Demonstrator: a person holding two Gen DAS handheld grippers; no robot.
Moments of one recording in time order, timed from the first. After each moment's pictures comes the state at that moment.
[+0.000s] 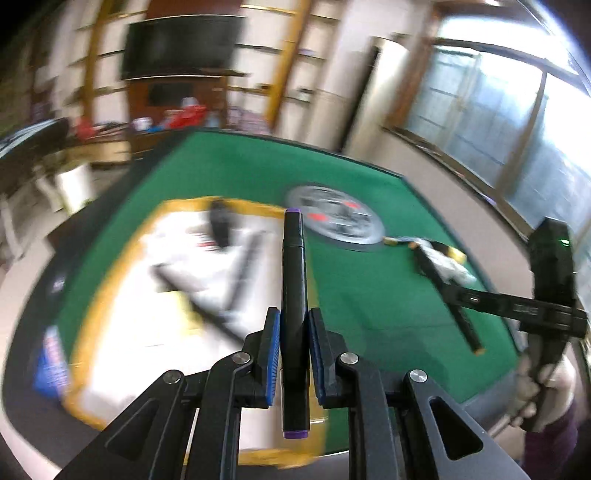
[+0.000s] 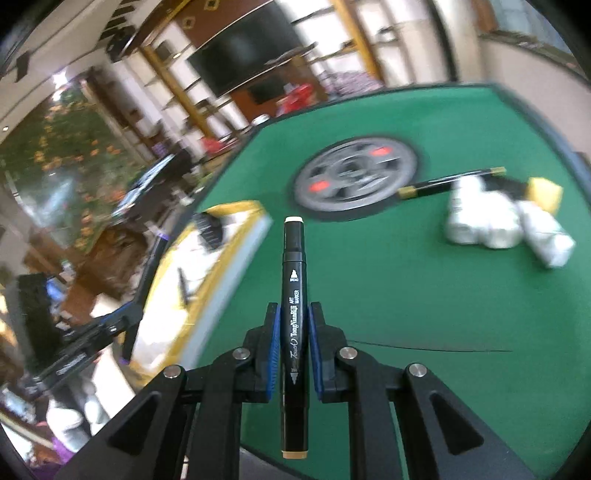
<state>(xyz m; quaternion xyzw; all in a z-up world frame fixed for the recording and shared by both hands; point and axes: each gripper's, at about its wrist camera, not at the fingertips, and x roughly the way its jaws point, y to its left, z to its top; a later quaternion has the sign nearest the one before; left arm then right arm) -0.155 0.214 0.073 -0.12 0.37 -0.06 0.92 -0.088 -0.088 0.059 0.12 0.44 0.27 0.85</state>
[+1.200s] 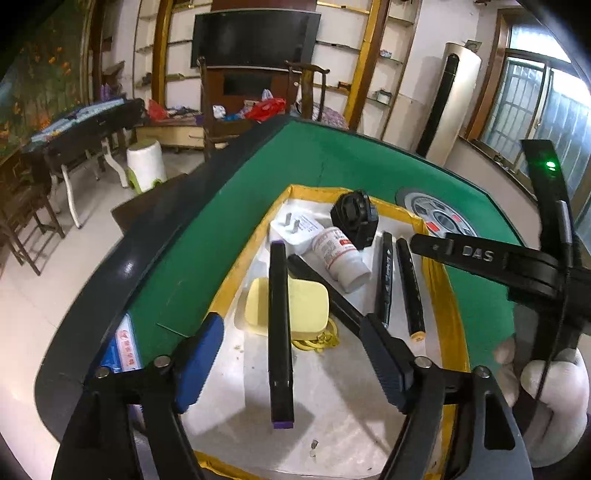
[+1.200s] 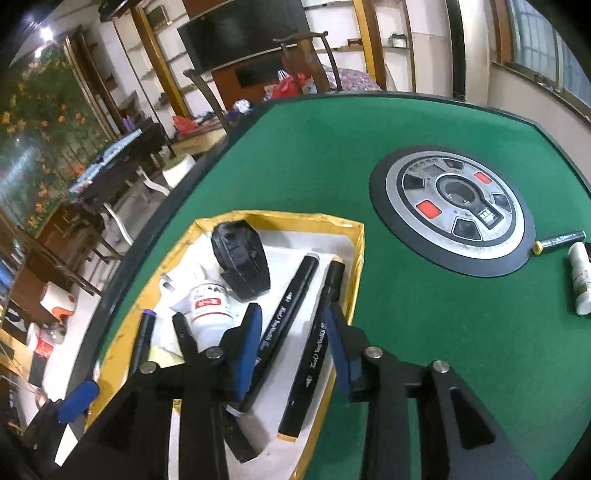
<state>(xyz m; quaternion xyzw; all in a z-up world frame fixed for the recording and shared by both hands) -0.139 0.277 0.039 -0.12 0.38 0.07 0.91 -0.018 0.103 0.032 0.03 0.44 0.18 0.88</state>
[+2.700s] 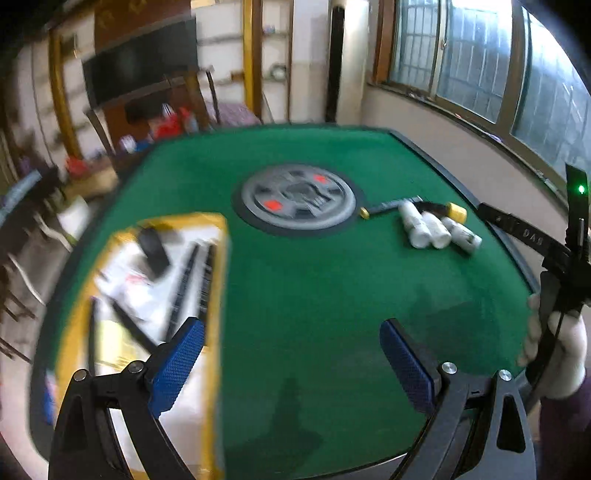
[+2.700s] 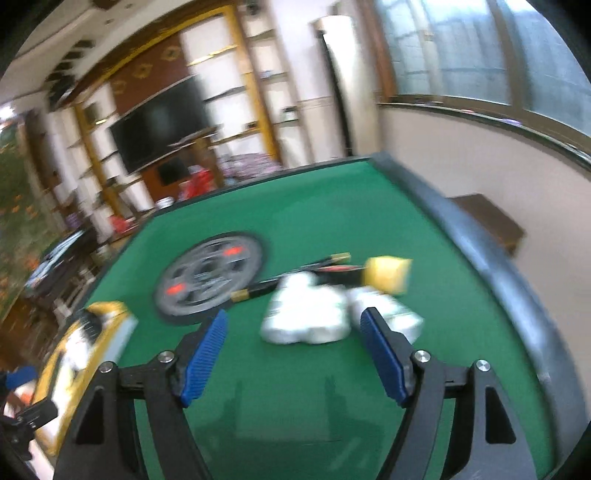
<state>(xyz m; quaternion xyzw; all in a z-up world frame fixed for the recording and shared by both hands) -0.102 0.084 0.076 -0.01 0.42 -0.08 0.90 -0.061 -0.218 0.066 0.10 0.30 0.02 0.95</state>
